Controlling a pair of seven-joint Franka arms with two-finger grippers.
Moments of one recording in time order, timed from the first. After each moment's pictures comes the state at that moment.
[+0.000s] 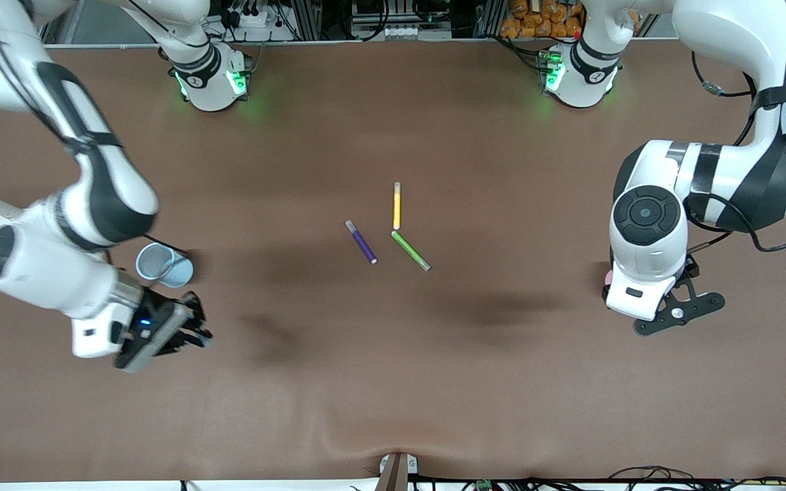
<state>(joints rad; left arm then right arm) -0.20 0.43 -0.10 -1.51 0.56 1.84 -0.75 -0.51 0.64 0.78 -1.51 -0.09 2.20 -0.69</state>
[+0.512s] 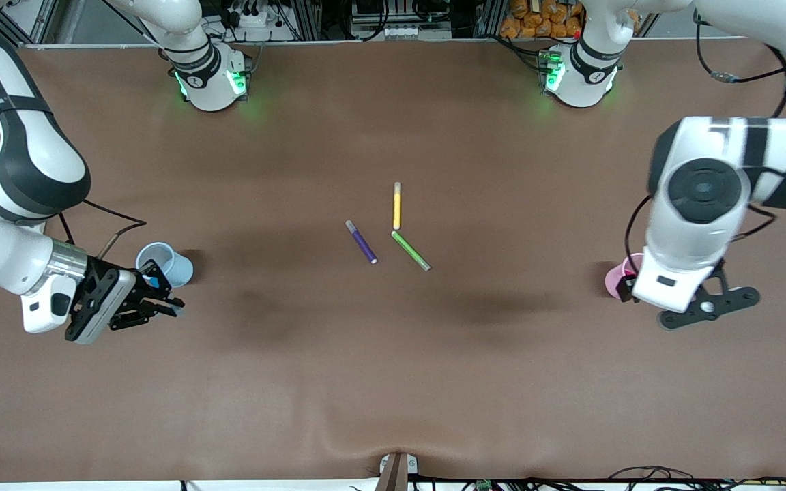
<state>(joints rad) -0.14 0.37 -0.10 -1.48 0.41 1.84 -0.55 -0.77 0.64 1.02 -1.62 -0.09 2.13 -0.76</state>
